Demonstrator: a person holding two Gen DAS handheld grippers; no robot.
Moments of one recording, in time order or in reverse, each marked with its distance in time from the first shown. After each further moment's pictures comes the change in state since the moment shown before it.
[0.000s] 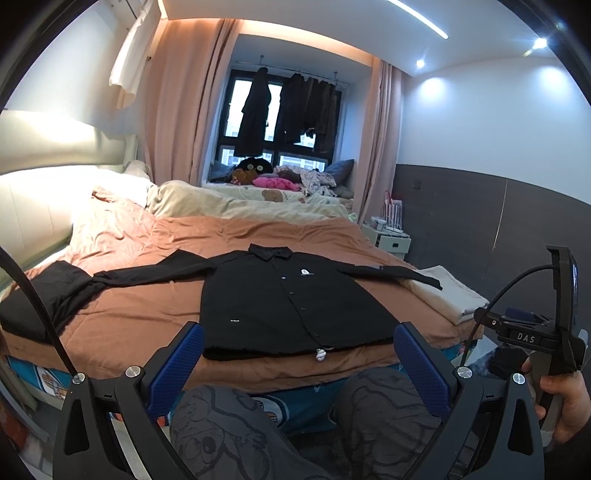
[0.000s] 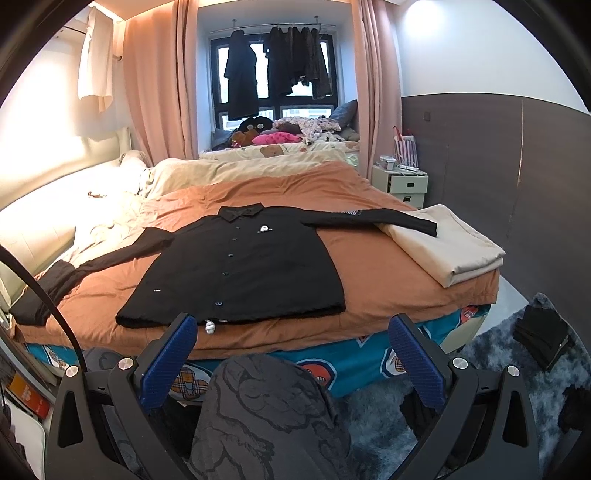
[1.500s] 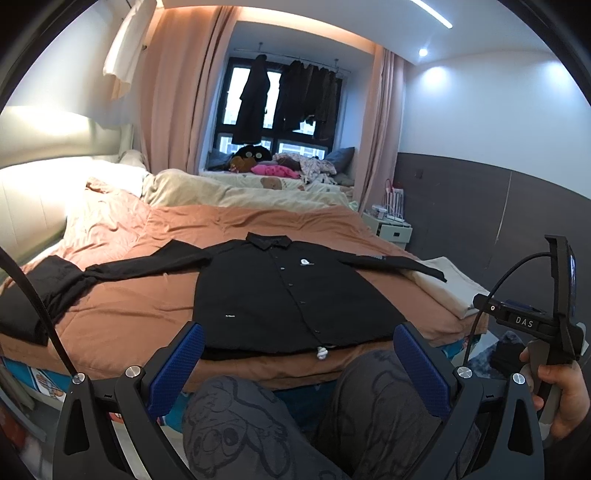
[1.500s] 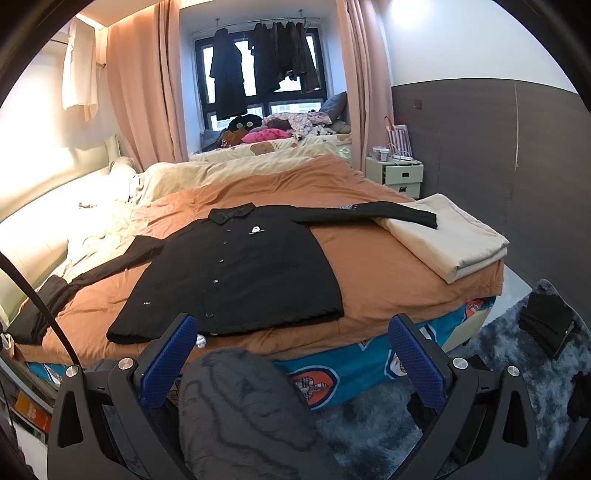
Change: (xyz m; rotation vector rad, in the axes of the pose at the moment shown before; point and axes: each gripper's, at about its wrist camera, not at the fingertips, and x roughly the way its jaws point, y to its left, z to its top) left arm 0.040 0.004 0.004 0.002 0.058 -0.001; right arm 0.034 -0.002 0.010 0.051 0.006 -0.006
